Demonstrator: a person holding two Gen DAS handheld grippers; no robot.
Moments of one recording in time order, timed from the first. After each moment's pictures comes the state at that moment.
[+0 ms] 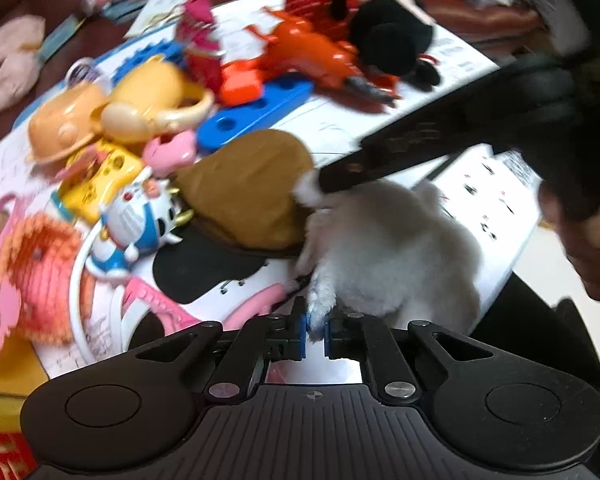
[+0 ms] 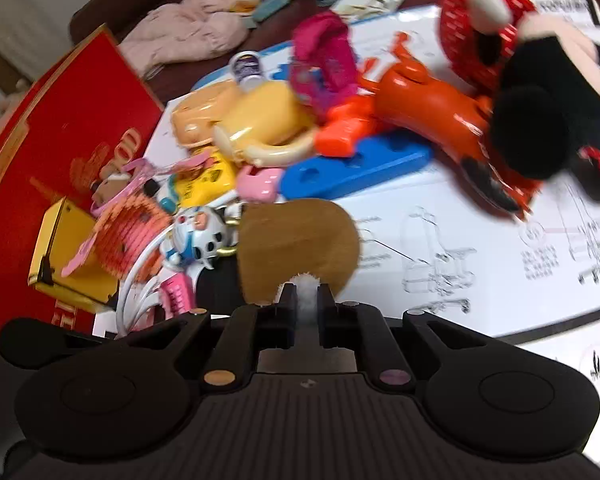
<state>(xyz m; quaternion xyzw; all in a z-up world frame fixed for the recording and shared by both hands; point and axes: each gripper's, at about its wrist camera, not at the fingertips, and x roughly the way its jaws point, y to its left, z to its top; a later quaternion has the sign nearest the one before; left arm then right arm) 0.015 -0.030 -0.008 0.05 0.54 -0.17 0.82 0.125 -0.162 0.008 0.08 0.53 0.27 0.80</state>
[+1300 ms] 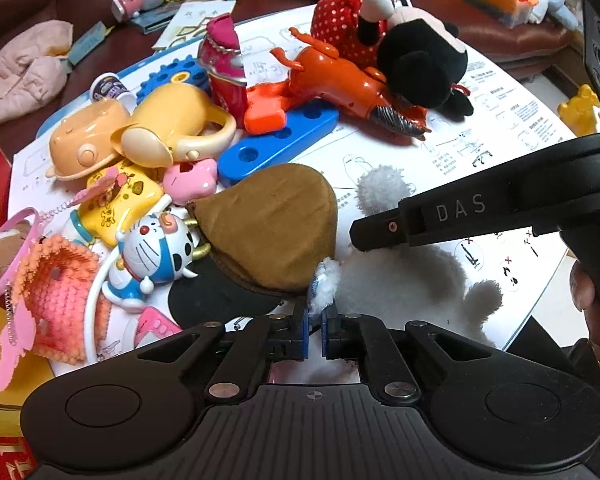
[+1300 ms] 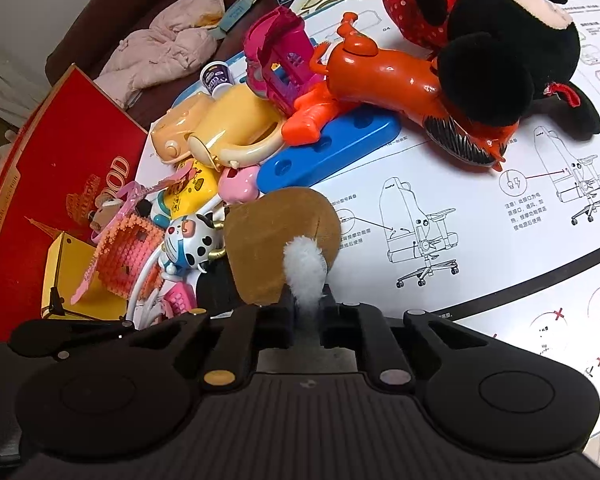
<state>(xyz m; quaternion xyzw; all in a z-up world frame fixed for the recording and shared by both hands) 0.029 -0.044 0.001 0.06 0.52 -0.13 0.84 0.121 -0.176 0.004 0.14 0.54 0.24 0.79</state>
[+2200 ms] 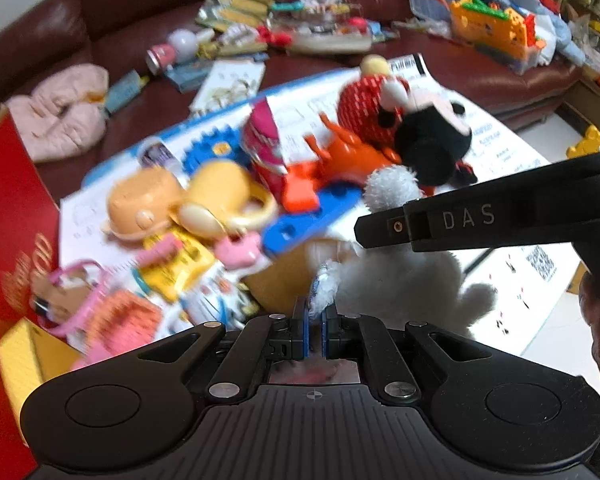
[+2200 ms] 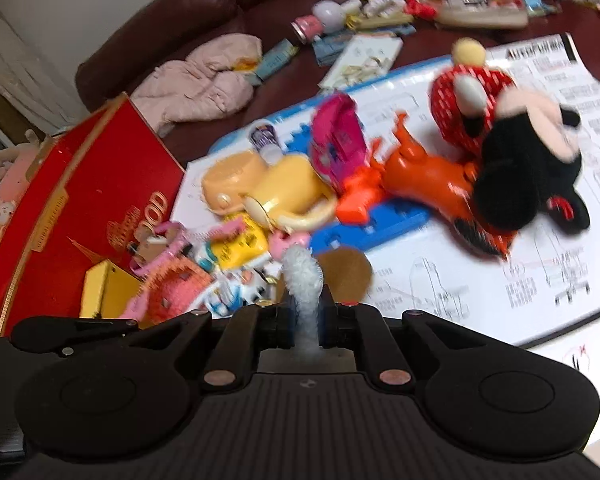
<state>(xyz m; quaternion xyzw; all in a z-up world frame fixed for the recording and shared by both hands) 0.022 -0.030 0.071 0.07 0.45 -0.10 0.88 0.115 -0.155 0.084 0.11 0.46 0.27 0.84</state>
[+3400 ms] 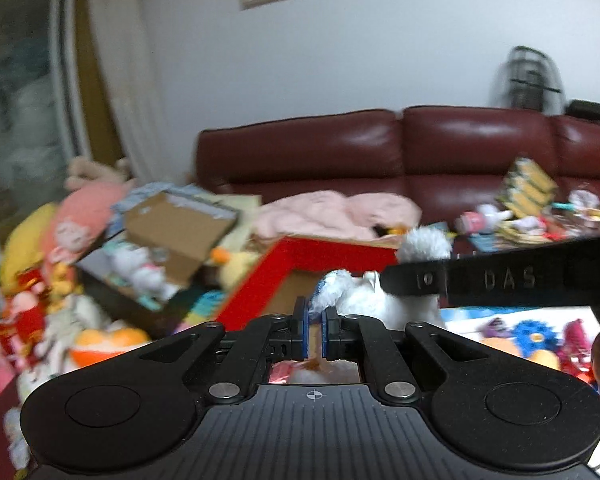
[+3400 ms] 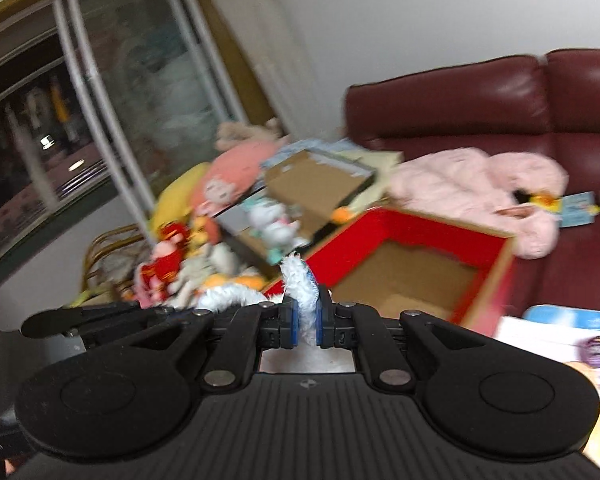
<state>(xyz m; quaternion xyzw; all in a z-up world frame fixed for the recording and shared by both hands) -0.101 0.223 0.272 0.01 0.24 0.27 0.93 0.061 0.133 0.260 0.03 0.30 0.58 0.75</state>
